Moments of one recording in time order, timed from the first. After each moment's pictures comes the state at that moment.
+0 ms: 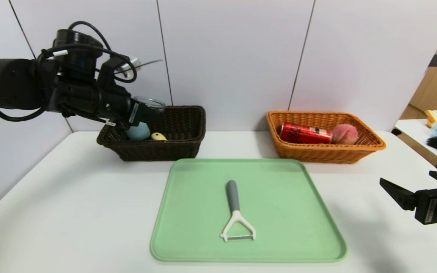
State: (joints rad) left arm -0.20 1.84 -1.56 0.23 -0.25 0.28; right arm 0.03 1.20 -0.27 -0.67 -0.06 -0.13
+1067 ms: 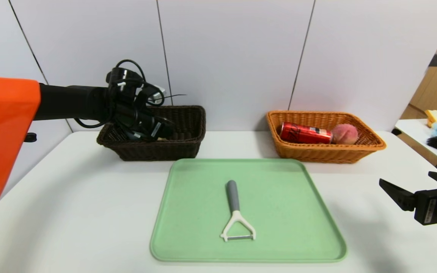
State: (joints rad) left arm -0.19 2.17 -1.79 0.24 -0.18 0.36; right arm 0.03 1.20 -0.27 -0.67 -0.06 -0.13
